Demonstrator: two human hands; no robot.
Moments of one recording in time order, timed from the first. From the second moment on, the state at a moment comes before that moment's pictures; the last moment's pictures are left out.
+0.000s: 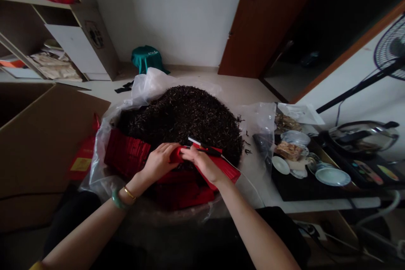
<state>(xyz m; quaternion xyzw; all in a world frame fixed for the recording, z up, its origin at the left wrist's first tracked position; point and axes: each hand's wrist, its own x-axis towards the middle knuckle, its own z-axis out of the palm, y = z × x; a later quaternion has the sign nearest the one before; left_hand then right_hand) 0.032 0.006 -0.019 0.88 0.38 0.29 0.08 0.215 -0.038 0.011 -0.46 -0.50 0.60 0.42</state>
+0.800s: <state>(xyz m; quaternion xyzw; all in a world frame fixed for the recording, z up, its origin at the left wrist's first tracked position) 0.014 0.022 0.004 0.80 0.46 0.34 0.17 0.180 -0.022 0.000 -0.43 -0.88 0.09 -0.19</state>
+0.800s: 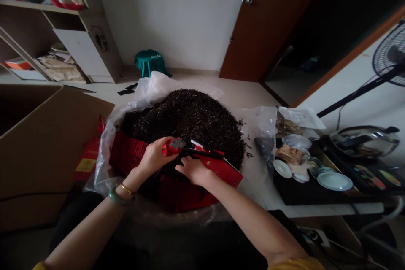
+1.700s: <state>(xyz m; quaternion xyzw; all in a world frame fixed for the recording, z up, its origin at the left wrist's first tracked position) 0.014 0.028 -0.006 0.78 0.47 0.36 0.22 0.199 0.000 0.082 -0.48 -0.76 0.26 0.36</state>
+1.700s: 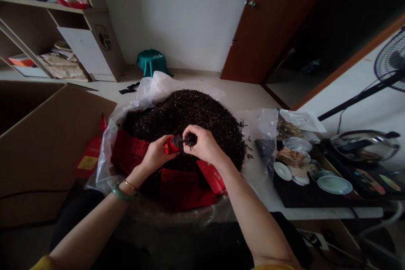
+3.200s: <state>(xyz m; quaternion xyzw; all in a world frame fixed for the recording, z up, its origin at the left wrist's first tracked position) 0.019 0.033 -0.023 0.71 0.52 0.41 0.24 0.164 0.013 -0.001 -0.55 -0.80 0.14 -0.17</state>
